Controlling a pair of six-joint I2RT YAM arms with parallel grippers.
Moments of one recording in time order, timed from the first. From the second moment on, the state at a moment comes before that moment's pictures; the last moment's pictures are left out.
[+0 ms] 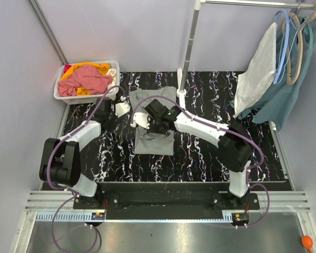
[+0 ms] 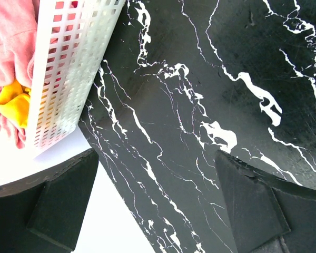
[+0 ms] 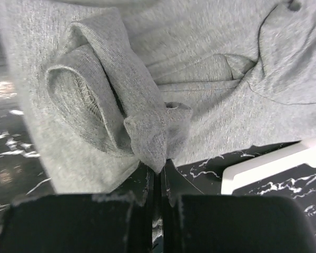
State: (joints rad) left arm -0.16 1.51 0.87 -0.12 -0.18 0.87; right arm 0.89 1.88 1.53 -0.63 0.03 -0.66
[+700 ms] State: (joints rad) left arm -0.16 1.55 0.87 -0.11 -0.16 0.87; right arm 0.80 2.13 1.71 -0.62 0.01 -0.71
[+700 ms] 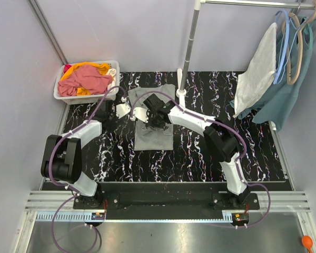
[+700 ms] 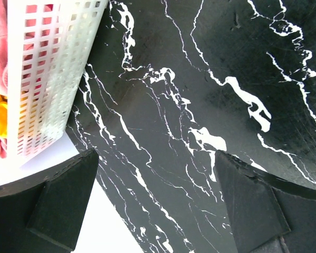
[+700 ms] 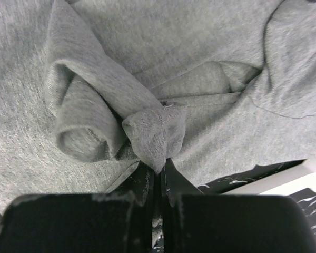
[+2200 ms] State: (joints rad) left arm -0.26 1.47 0.98 -0.46 0.21 0.67; right arm 0.77 1.68 1.26 -0.44 0.20 -0.54
